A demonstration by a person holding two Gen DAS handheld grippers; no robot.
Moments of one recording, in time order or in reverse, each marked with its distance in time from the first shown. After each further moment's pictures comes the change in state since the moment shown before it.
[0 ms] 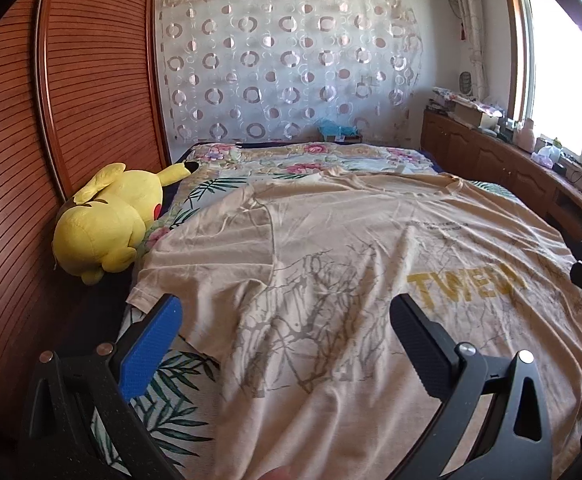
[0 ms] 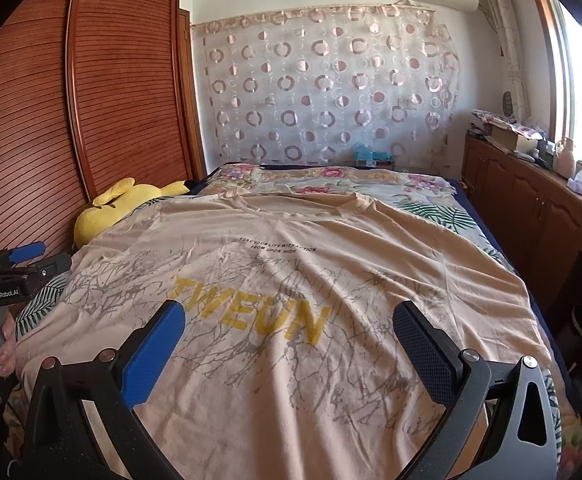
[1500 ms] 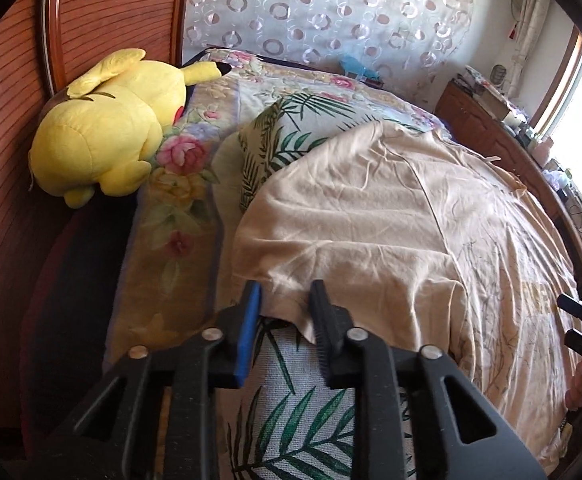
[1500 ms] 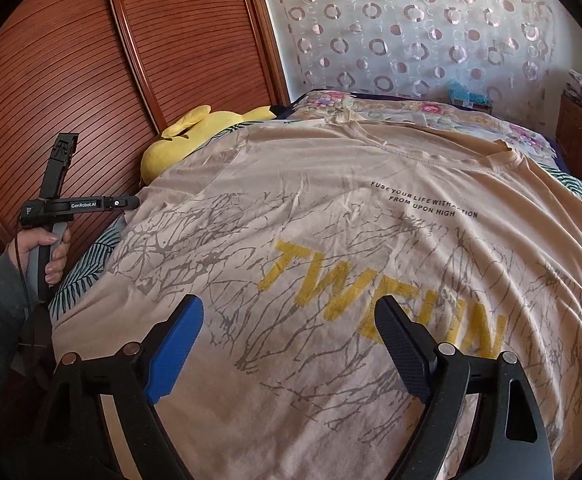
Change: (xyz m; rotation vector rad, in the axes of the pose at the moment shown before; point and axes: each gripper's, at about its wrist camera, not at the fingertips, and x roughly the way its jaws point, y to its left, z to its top) left arm 0.101 0.162 0.000 -0.188 0.314 -0.123; right arm 0.072 0.004 0.033 -0.068 0.255 0.274
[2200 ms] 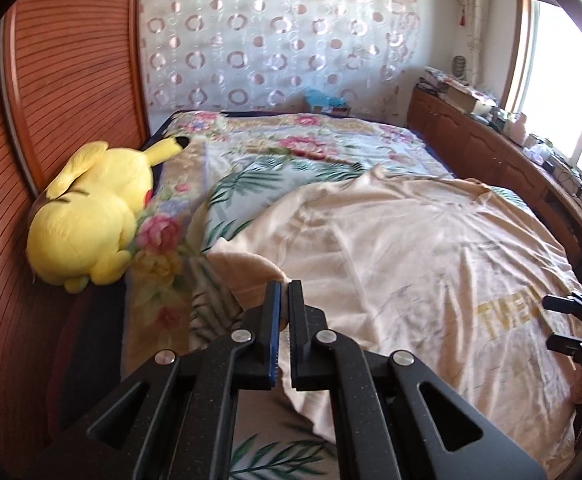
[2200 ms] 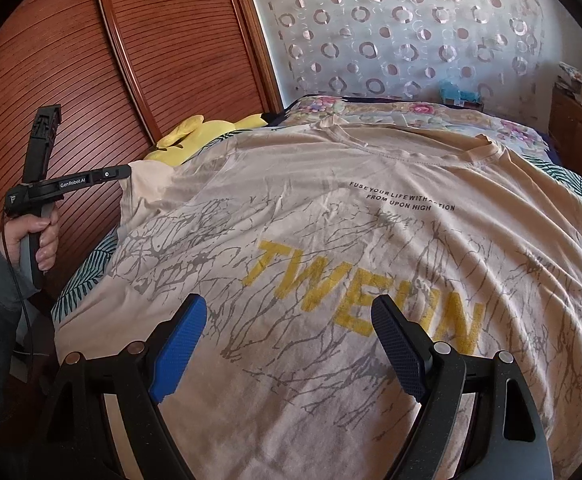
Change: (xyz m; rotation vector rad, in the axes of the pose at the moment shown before) left arm -0.039 -0.078 0.033 0.199 -0.154 -0.013; right arm -0.013 -0.018 -0.008 0.052 -0.031 -0.015
